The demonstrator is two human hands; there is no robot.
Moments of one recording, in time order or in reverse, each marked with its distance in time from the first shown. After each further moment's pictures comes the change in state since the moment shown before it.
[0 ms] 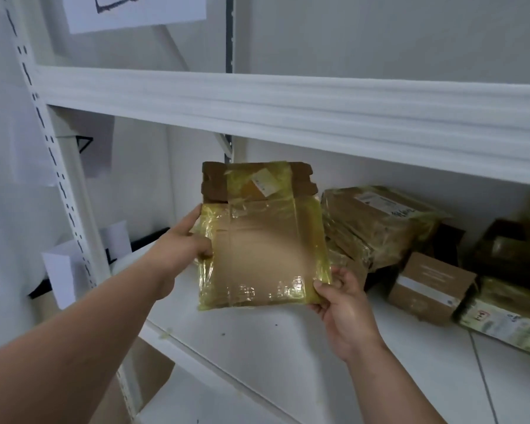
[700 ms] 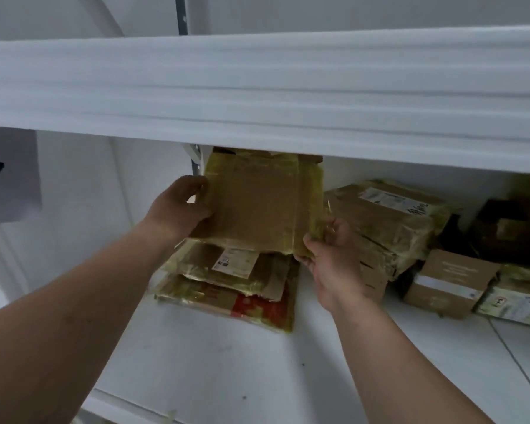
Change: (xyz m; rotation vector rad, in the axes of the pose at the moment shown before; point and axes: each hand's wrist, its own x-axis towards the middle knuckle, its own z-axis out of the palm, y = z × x) left_hand 0.159 0.026 -0.024 0.015 -0.037 0.292; right_hand 0.100 -0.010 0.085 -0.082 0.221 -0.209
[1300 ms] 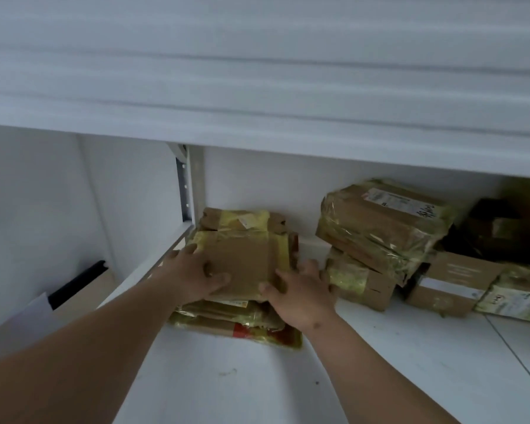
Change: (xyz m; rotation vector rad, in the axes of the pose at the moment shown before) left_hand 0.030 -0.098 0.019 1.065 -0.446 -0.040; right_hand 0.013 0.067 0.022 -1.535 -0.229 0.060
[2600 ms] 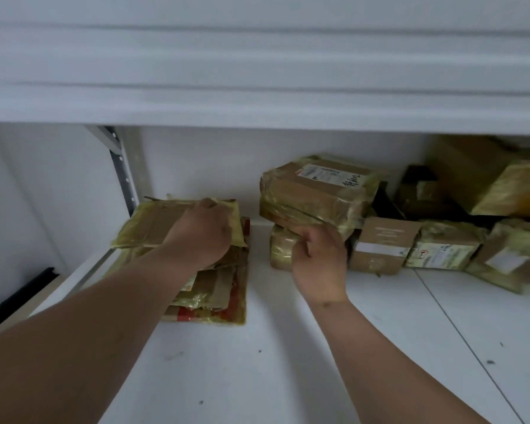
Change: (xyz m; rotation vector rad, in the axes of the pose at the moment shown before) left_hand -0.014 0.136 -0.022 -0.072 0.269 0.329; right_hand -0.040 0.086 -0.045 0.517 0.777 -0.046
